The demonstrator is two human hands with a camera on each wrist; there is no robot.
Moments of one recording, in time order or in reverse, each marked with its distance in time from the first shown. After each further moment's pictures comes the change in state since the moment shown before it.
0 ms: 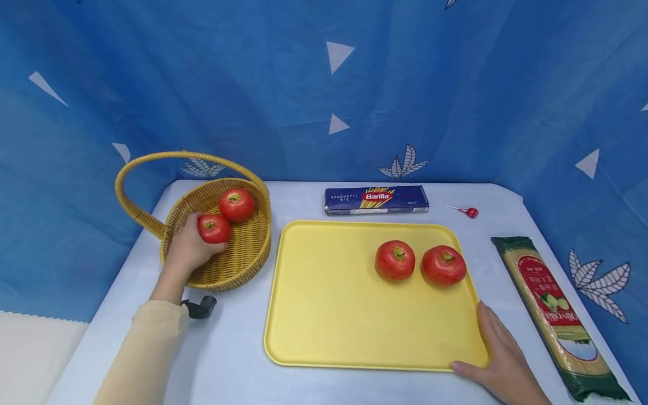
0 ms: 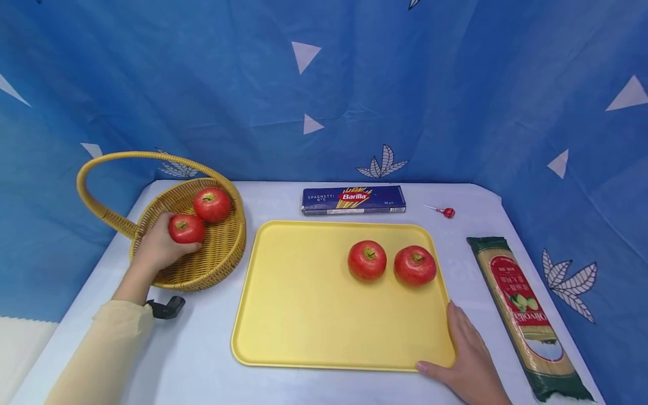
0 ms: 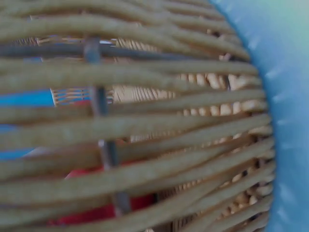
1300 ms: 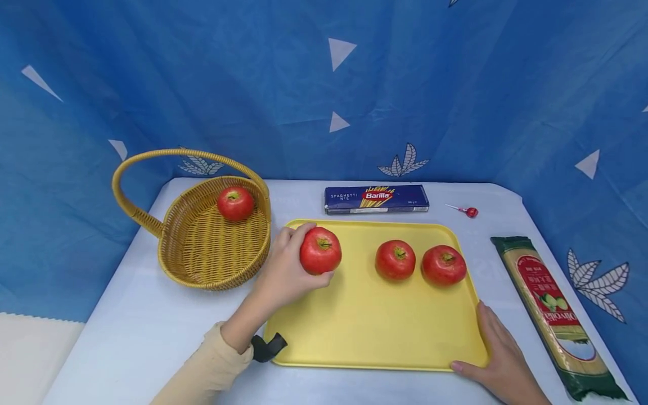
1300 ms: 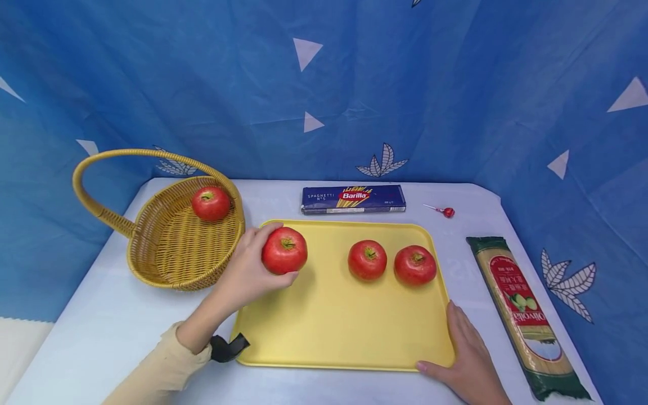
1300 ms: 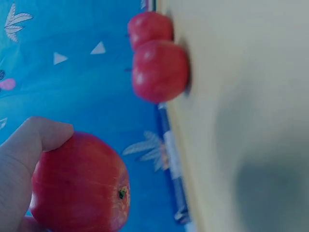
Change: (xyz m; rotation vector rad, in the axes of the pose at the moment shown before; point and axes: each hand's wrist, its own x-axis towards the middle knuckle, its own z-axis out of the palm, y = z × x) left_hand -0.094 0.152 0.075 -0.189 -0.003 0.384; right_hand 0.001 -0.003 -0.001 -0.025 -0.006 0.017
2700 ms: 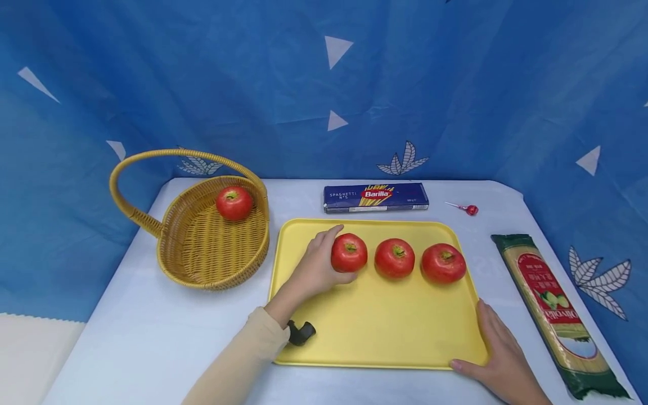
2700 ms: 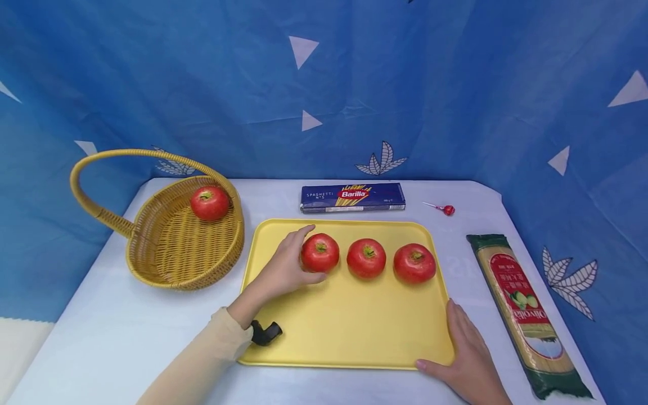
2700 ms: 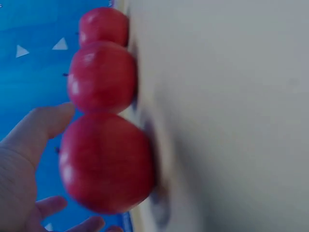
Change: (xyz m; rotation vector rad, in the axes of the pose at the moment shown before) left_hand 0.032 -0.009 0.070 -0.089 -0.219 -0.005; right_hand -0.001 0.002 0.002 -0.008 0.035 -0.036
